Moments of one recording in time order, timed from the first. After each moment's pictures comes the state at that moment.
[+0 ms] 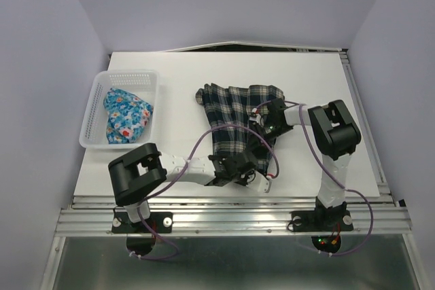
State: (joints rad) left arm -1.21 1.70 0.87 -0.14 -0.14 0.81; right arm 0.32 2.04 1.11 -0.54 -1.02 0.19
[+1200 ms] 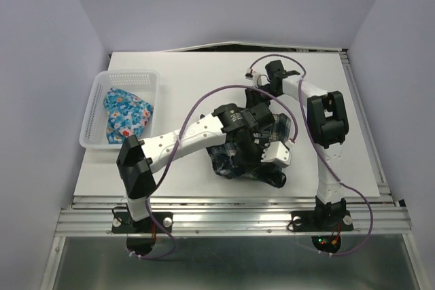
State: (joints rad) left arm -1.12 1.77 1.70 -1.16 0.47 0.67; right arm 0.27 2.26 1.77 -0.70 -0.70 -0.22
